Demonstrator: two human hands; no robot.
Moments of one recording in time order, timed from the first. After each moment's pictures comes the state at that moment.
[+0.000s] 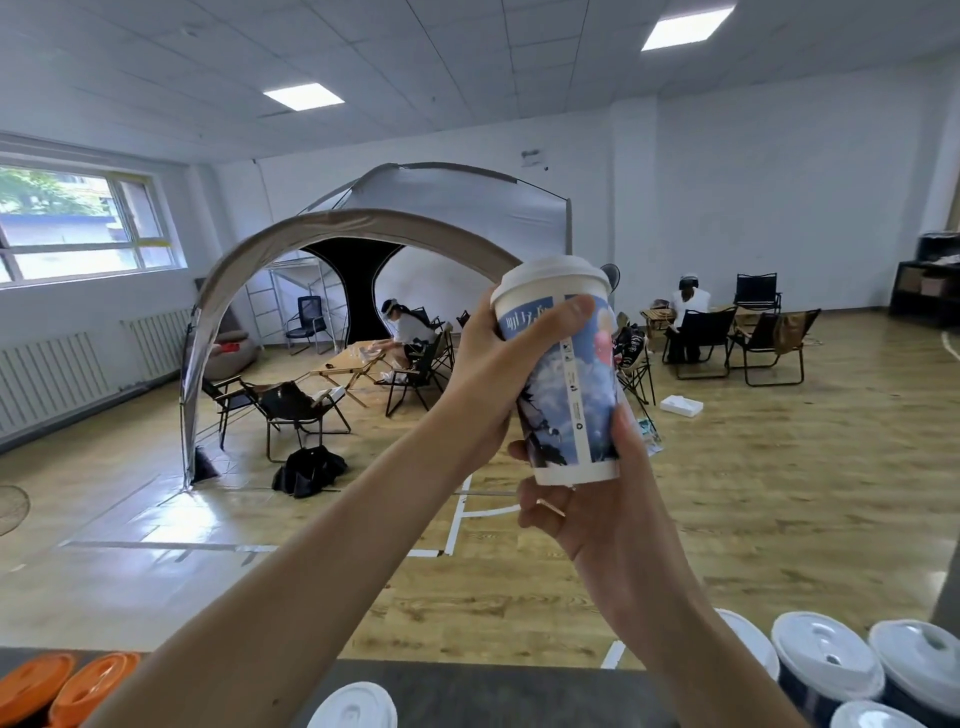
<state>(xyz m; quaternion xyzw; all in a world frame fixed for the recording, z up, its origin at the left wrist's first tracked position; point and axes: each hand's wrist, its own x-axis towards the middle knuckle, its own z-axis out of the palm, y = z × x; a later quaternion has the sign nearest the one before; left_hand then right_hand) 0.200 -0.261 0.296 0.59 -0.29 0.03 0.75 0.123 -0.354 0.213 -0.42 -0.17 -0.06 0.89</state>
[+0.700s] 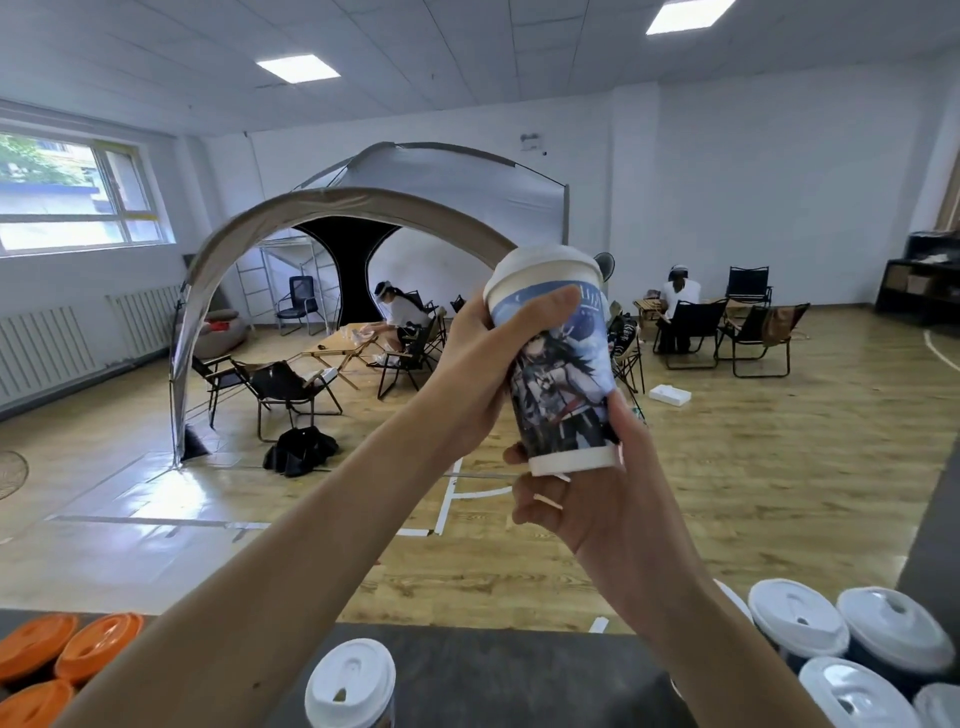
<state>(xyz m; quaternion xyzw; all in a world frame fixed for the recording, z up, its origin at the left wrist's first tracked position) 0.179 -0.243 0.290 0.59 -0.28 -0.01 0.76 0.104 -0.351 0.208 -0.46 -0.16 -0.02 0.87</state>
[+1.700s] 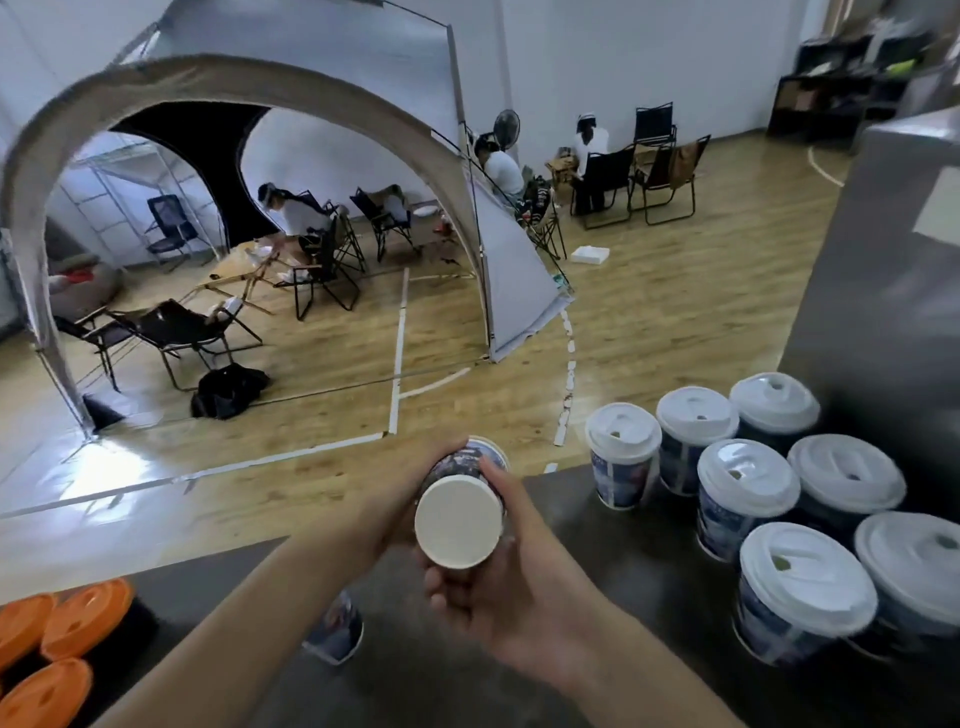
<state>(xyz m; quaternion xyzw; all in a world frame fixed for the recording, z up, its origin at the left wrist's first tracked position) 0.154 -0.218 0.107 0.76 -0.03 -0.31 0.57 0.052 -0.330 0.087 -0.27 0.14 0.23 0.92</state>
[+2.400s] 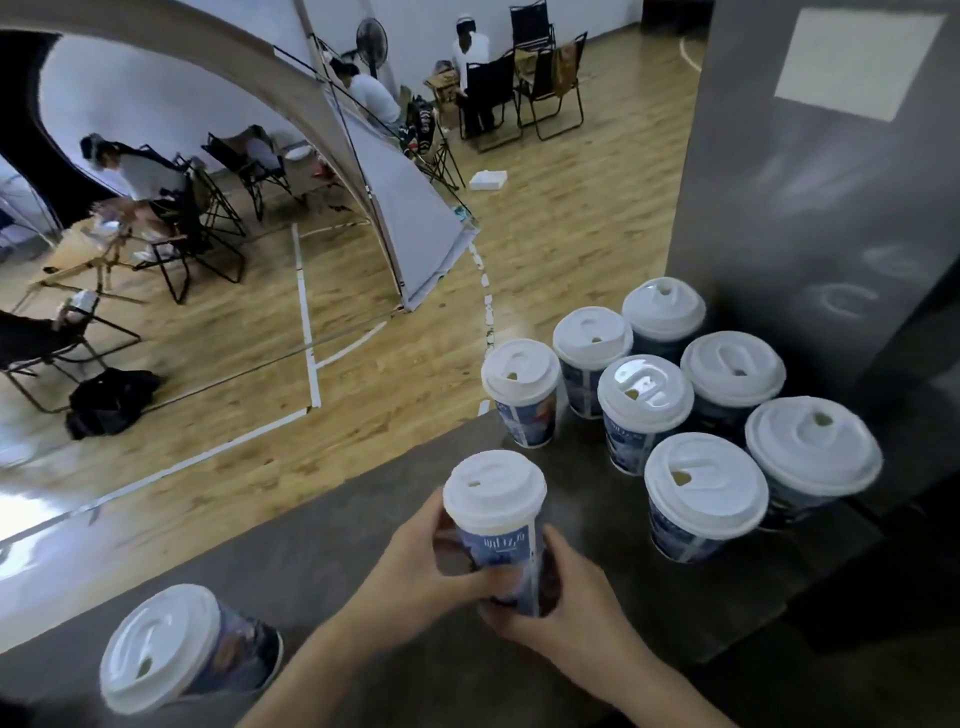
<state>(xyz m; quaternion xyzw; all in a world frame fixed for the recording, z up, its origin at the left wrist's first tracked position) 0.117 -0.267 -0.006 0.80 -0.28 -0.31 0.43 -0.007 -0.402 -0.070 -0.71 0.23 -0.05 0.66</state>
